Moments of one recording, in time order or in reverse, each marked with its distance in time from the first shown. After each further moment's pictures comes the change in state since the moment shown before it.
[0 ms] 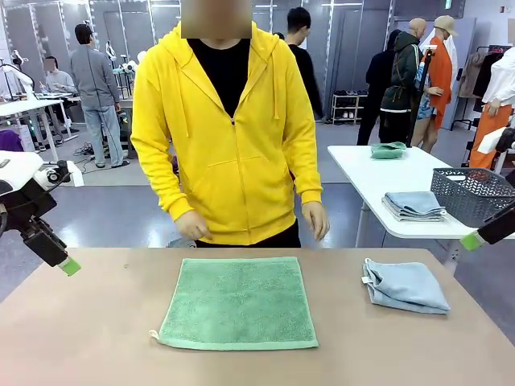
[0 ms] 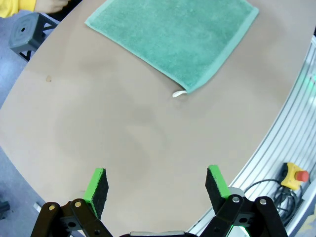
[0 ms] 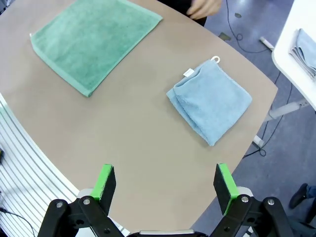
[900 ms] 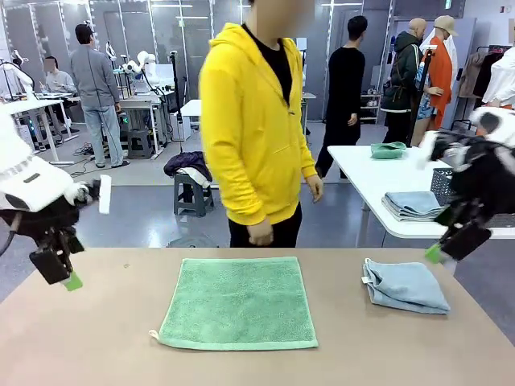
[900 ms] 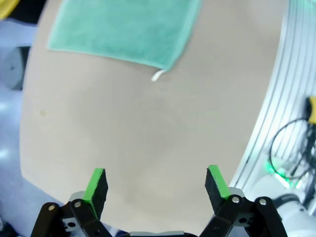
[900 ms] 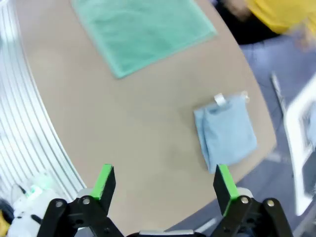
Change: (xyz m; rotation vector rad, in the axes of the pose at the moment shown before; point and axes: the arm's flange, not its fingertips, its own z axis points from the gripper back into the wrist) left arm 0.035 -0.052 -0.017 0.015 0.186 -0.452; right arm 0.058 0.113 -0.017 0.029 0.124 0.507
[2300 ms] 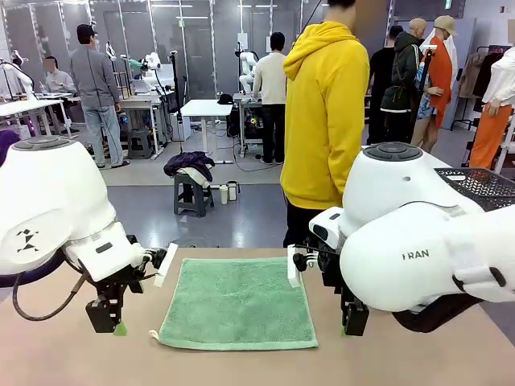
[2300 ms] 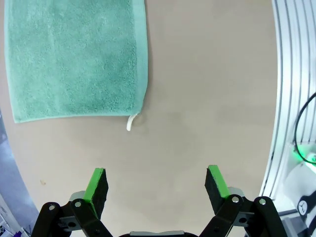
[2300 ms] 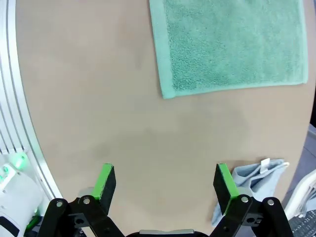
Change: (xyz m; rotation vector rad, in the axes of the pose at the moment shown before) left arm 0.060 -0.029 -0.097 -0.024 0.051 -0.336; right arm 0.073 0.055 -0.192 0.131 0.271 0.316
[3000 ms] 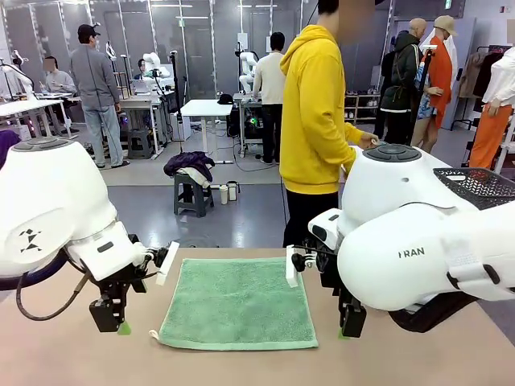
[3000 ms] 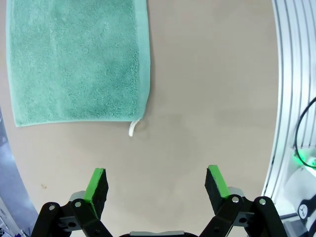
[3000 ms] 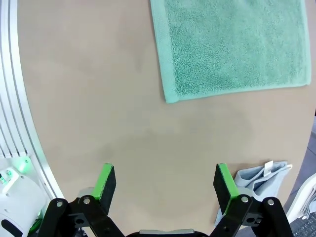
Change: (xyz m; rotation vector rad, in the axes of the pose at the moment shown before) left arm 0.003 0.003 -0.002 0.000 -0.018 0.003; right arm 0.003 0.000 -0.002 0.010 -0.007 -0.004
